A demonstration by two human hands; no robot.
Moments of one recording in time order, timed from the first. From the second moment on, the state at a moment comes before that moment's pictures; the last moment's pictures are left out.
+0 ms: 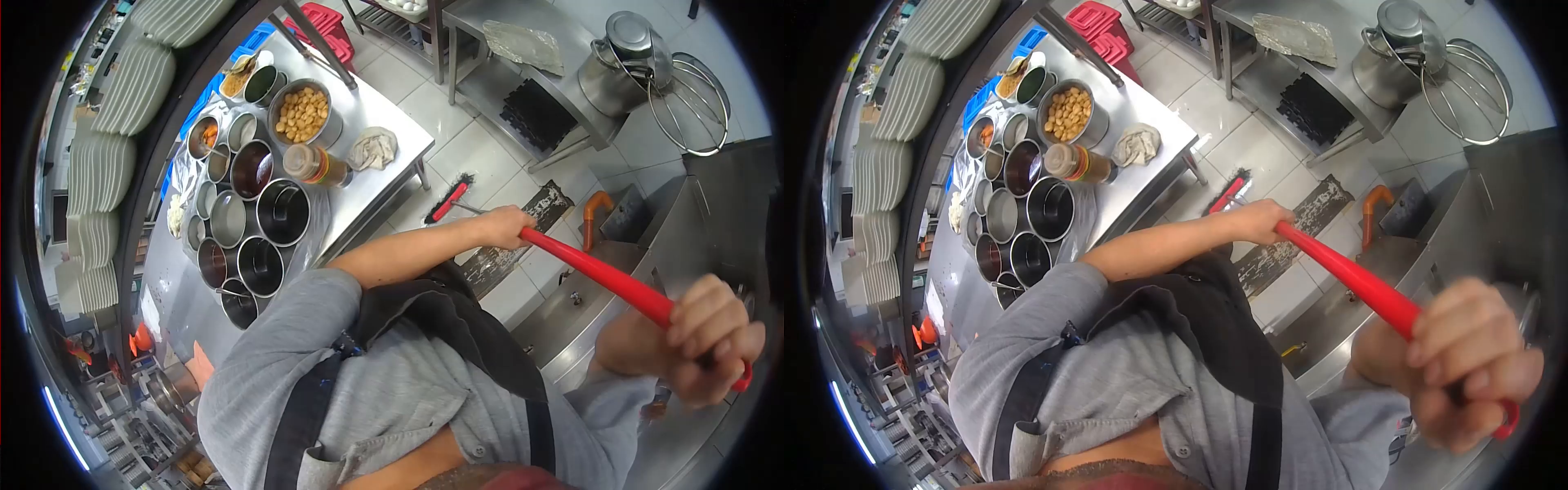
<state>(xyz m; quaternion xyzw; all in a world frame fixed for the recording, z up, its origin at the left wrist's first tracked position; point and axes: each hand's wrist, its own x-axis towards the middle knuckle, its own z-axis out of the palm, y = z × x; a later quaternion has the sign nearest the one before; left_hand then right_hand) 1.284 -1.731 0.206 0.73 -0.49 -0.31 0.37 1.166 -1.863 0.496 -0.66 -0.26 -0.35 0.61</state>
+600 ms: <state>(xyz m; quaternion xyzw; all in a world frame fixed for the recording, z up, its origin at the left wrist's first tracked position) 1.356 -1.845 0.148 0.57 -0.60 -0.27 0.49 1.150 -1.974 0.492 -0.60 -0.15 -0.44 0.65</state>
